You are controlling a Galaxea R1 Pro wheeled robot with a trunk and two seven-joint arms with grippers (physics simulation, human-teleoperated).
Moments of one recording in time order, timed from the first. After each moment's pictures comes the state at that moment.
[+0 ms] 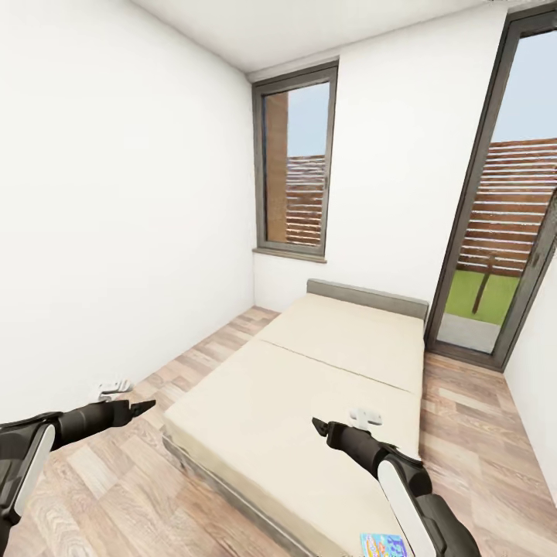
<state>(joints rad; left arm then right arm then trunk) -0.38 0.30 0.29 -1.31 0.06 0.80 -0.68 -0.28 0.00 0.14 -1.30 -0.50 0.55 0.01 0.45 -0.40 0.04</state>
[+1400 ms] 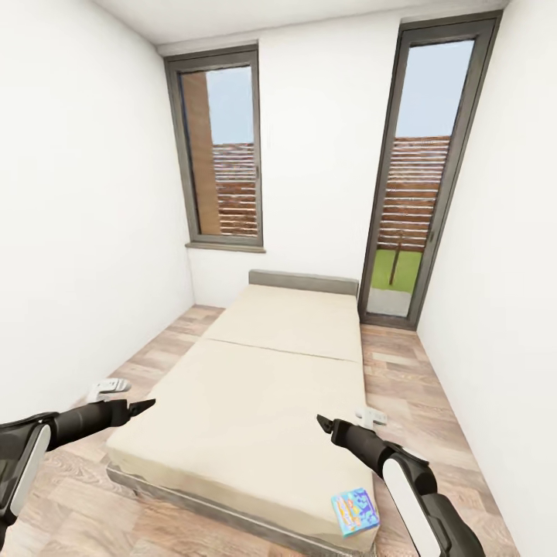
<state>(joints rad) -0.38 0.31 0.30 -1.31 0.06 0.79 -0.74 -0.28 0.00 0.10 -1.30 -0.52 0.55 0.01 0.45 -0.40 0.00</state>
